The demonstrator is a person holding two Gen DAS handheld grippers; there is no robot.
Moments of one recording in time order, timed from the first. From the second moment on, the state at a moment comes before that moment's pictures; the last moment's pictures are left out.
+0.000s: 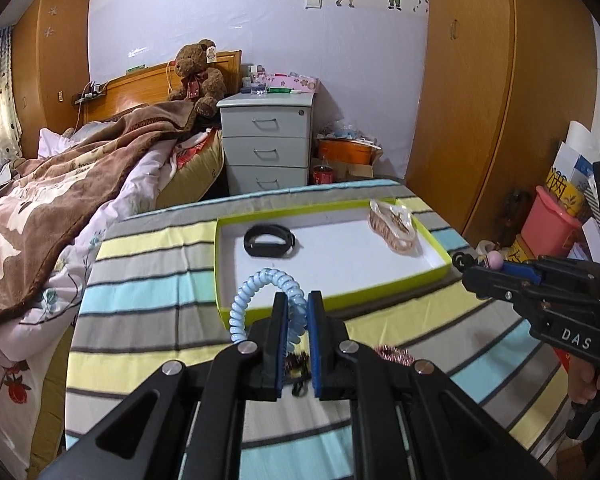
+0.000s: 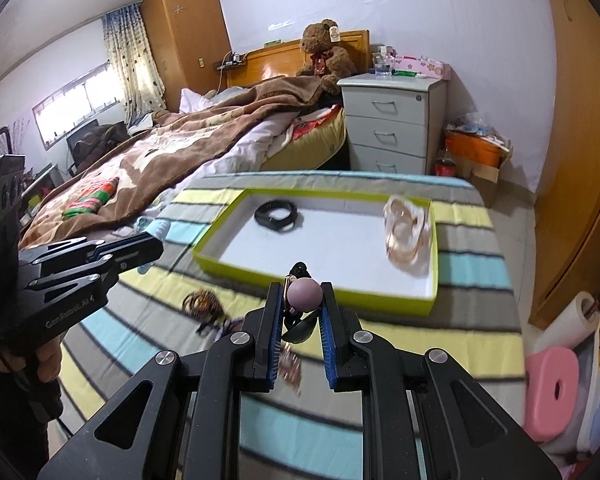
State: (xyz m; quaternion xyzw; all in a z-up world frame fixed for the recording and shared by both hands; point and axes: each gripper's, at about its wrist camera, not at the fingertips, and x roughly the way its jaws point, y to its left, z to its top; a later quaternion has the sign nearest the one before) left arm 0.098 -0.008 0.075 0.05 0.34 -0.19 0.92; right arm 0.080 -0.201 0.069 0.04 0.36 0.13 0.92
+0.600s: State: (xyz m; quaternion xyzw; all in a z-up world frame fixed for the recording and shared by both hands) left arm 0.175 -0.006 0.063 0.03 0.36 -0.17 0.92; right arm 0.200 -0.200 0.056 0.02 0.40 0.10 0.91
